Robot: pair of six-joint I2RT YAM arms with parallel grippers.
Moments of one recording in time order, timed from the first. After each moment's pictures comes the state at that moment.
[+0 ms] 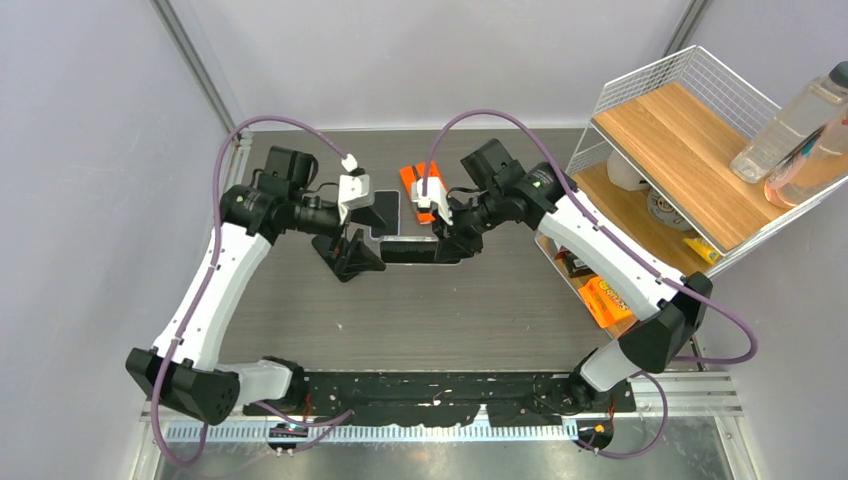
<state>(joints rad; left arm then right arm) -0.33 1.24 1.39 -1.04 1.03 0.72 0.72 1.55 1.64 -1.04 -0.66 -0.61</state>
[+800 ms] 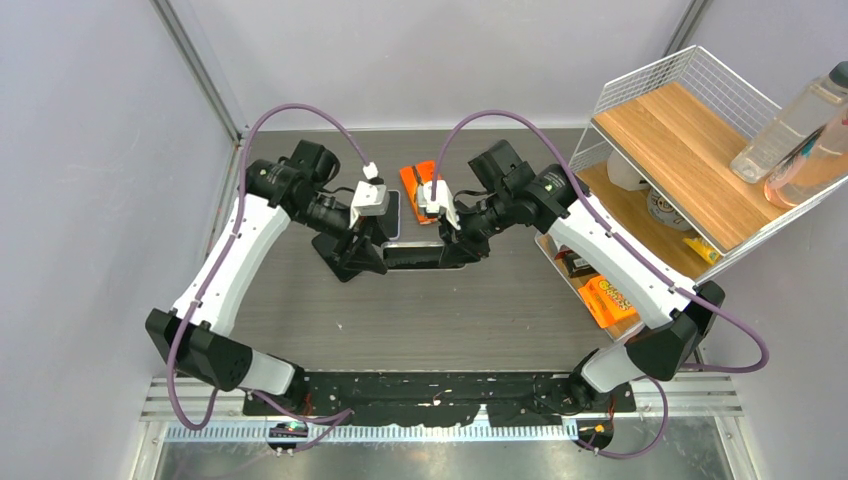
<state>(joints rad) -0.37 1.42 1.58 -1.41 1.07 1.04 0.72 1.49 1.64 -1.09 -0.70 -0.65</state>
